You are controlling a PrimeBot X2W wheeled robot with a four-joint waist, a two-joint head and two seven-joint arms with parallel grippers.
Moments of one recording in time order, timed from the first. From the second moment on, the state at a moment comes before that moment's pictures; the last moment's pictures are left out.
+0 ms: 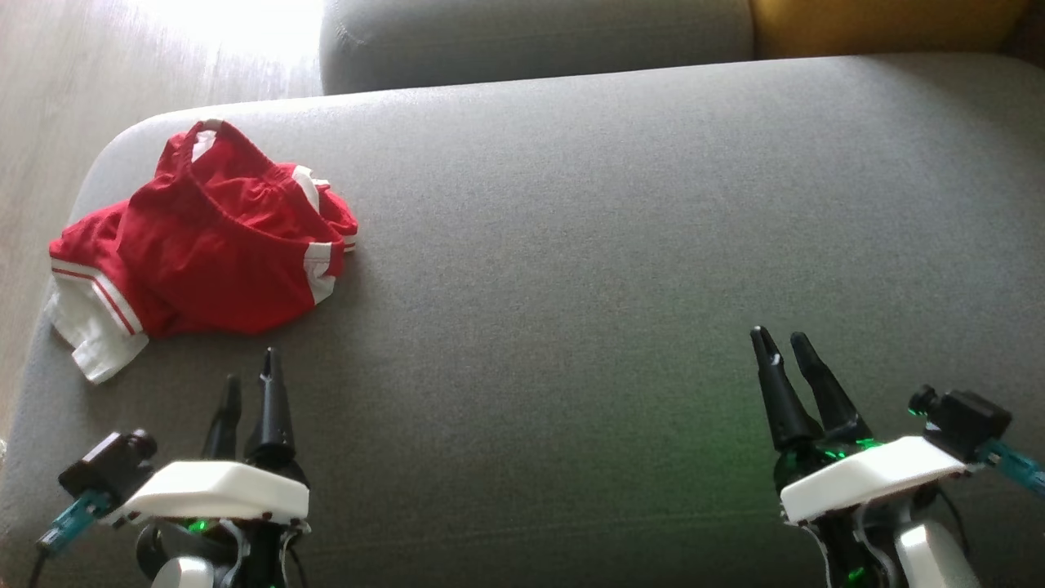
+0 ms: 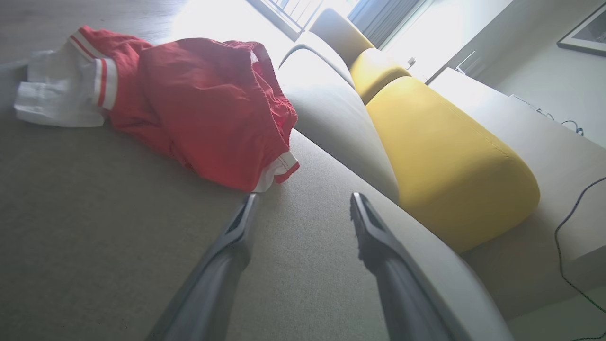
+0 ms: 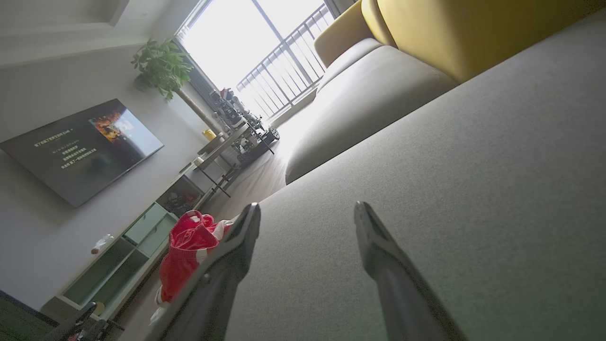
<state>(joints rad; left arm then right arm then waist) 0.03 0.03 -0.06 0.10 -0.74 0.01 -0.09 -0.01 -0.03 0.05 0.14 0.70 0.13 -0.09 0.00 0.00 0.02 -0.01</state>
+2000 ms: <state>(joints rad) 0.04 0.09 -0.22 -0.09 -0.02 0.11 -0.25 -0.01 -0.04 0.10 -0.02 -0.02 0.13 -0.25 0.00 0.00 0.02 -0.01</state>
